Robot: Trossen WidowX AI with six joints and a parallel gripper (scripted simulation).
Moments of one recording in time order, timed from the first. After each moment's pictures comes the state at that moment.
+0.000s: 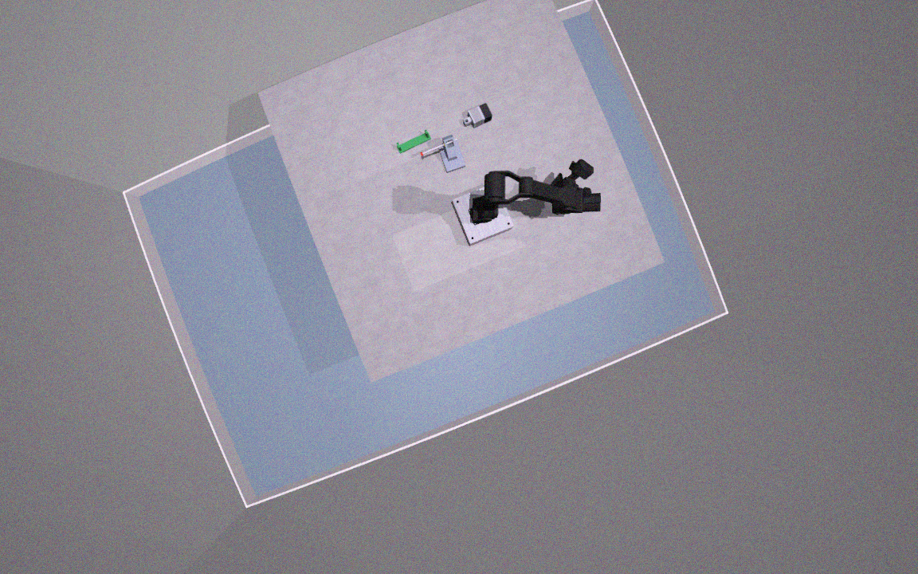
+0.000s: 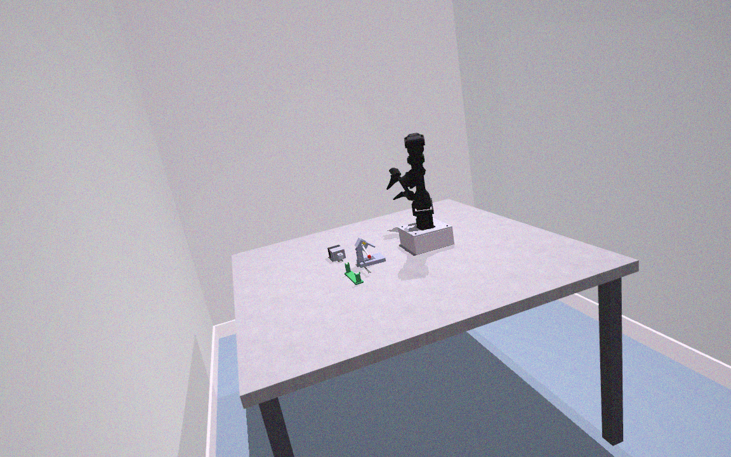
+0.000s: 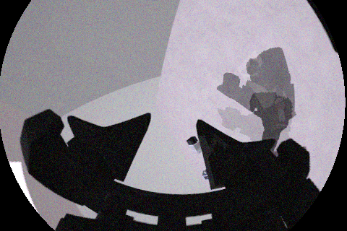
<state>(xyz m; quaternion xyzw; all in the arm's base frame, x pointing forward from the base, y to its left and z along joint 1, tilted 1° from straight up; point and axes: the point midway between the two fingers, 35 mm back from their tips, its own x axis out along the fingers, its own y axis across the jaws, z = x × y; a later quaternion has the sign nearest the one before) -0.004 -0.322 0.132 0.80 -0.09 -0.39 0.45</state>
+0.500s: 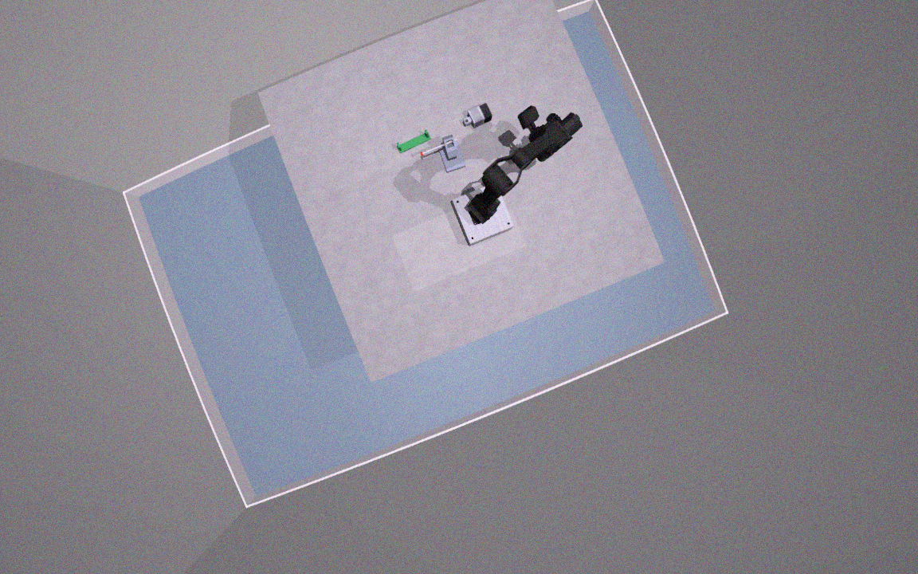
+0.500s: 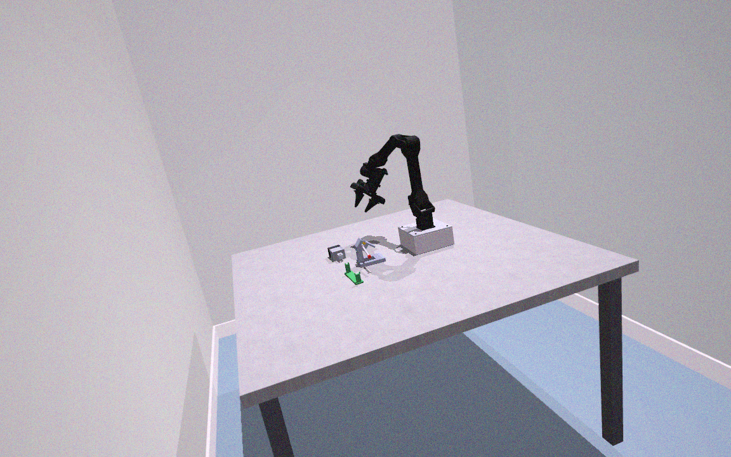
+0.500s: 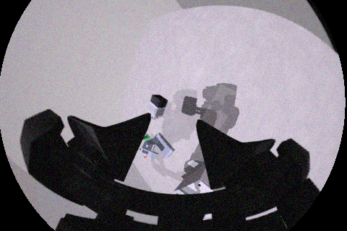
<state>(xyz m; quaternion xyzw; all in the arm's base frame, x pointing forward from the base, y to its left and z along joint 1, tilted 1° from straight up) 0.187 -0.267 0.117 0.54 0.35 -0.25 0.72</state>
